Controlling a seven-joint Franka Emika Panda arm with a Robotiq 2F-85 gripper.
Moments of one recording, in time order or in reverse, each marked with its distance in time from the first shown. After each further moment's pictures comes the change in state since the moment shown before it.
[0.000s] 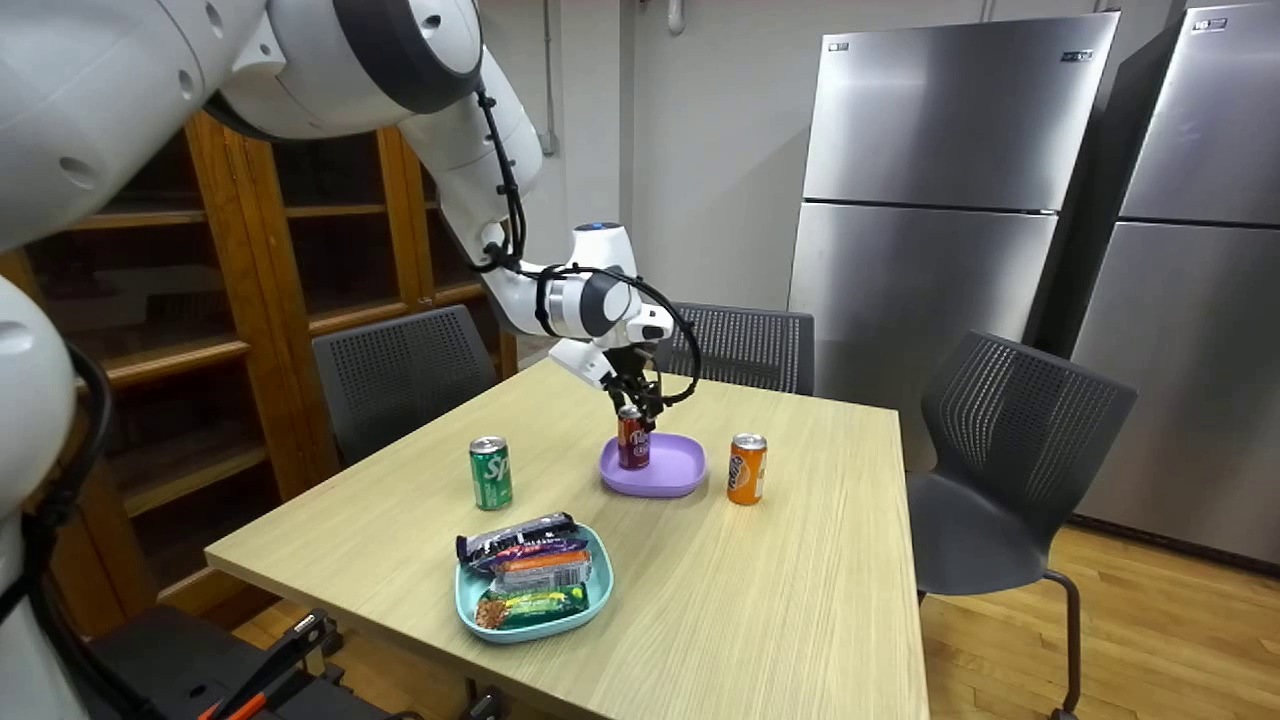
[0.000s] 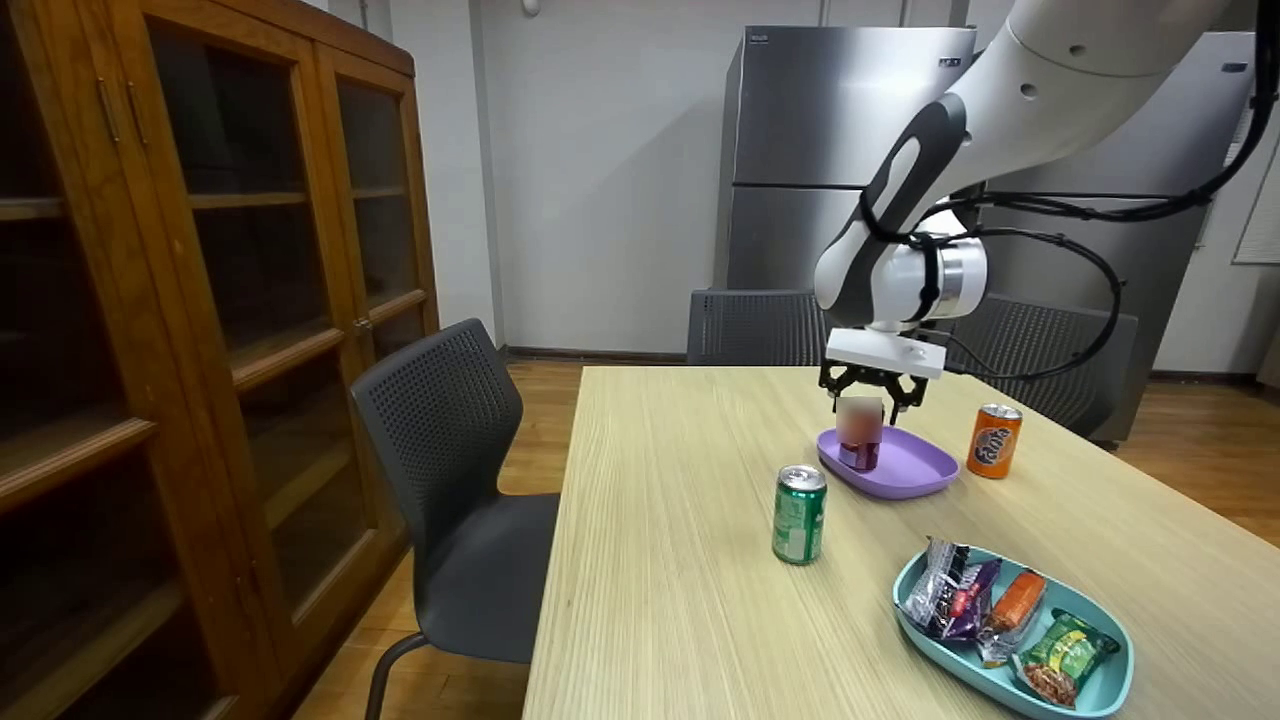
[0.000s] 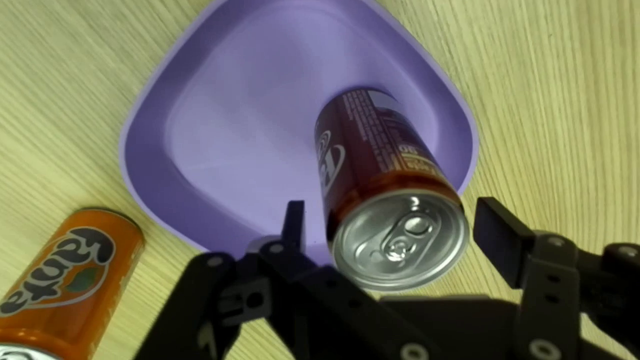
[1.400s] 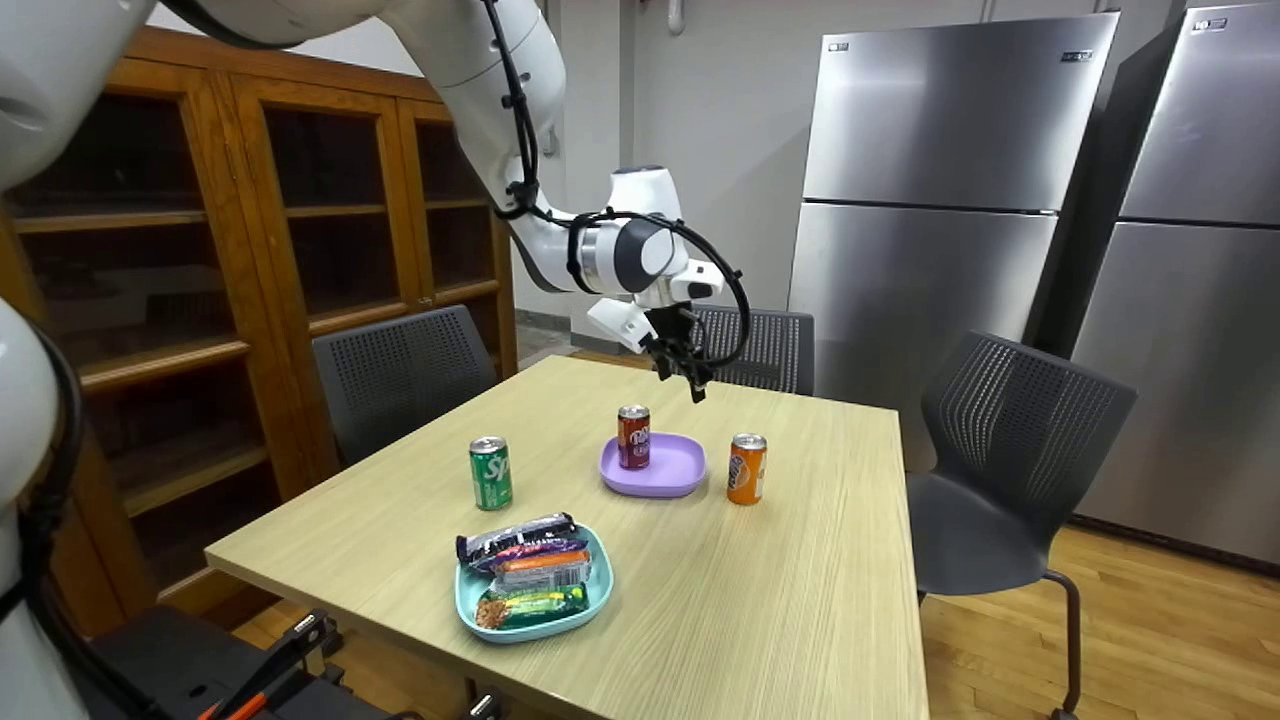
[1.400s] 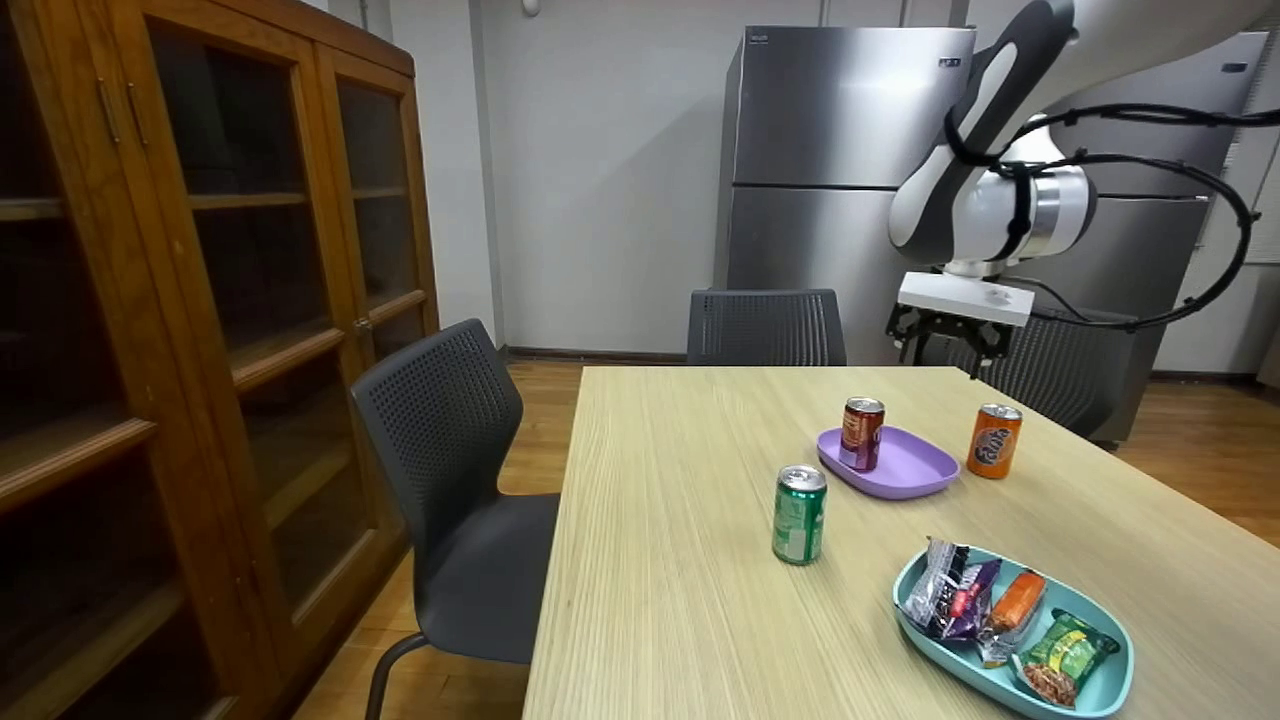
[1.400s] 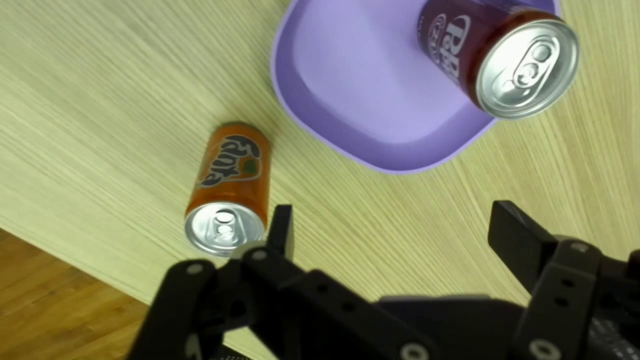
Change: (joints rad) arm -0.060 -0.206 -0.057 -0.167 -0.006 0.008 0.000
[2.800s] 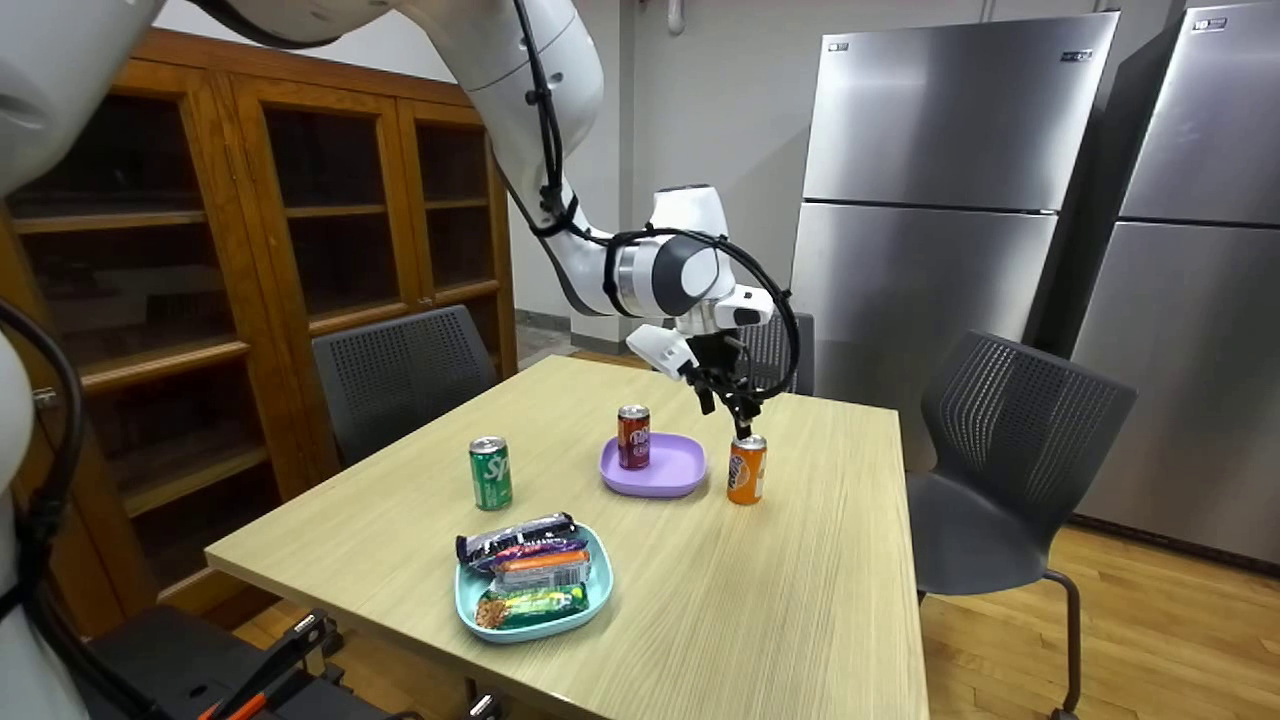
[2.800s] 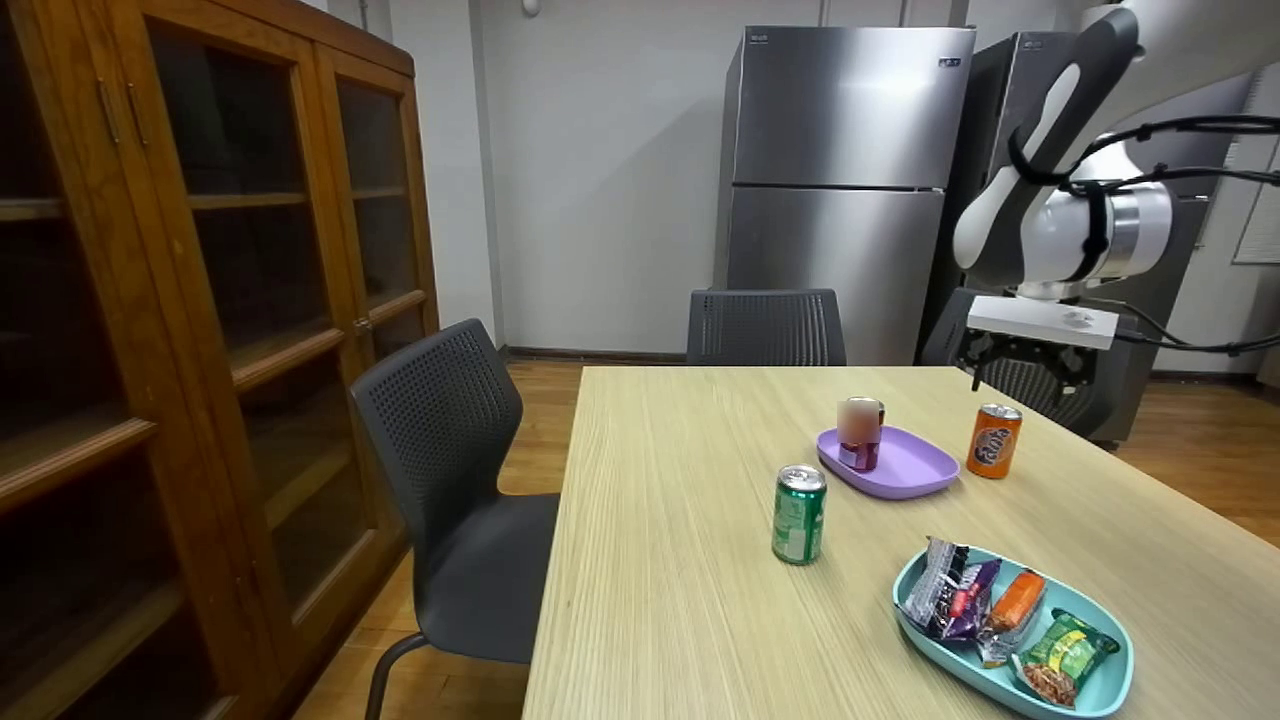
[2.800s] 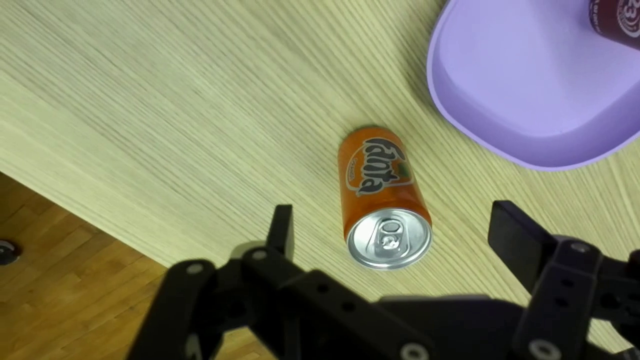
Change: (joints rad) arm -0.066 -0.004 -0.051 -0.072 -0.011 0.000 0.000
